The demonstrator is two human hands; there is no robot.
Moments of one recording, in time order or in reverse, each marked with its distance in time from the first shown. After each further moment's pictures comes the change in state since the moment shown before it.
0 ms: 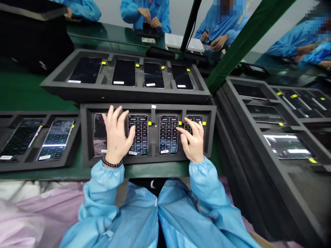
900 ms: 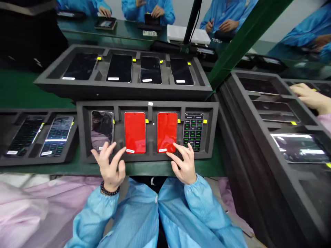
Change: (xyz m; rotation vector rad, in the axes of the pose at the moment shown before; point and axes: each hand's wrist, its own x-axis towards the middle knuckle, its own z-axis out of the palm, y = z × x) left_hand -0.121 0.001 -0.010 0.090 0.159 0.000; right_hand -0.082 -0.026 -0.001 0.141 -0.100 -0.044
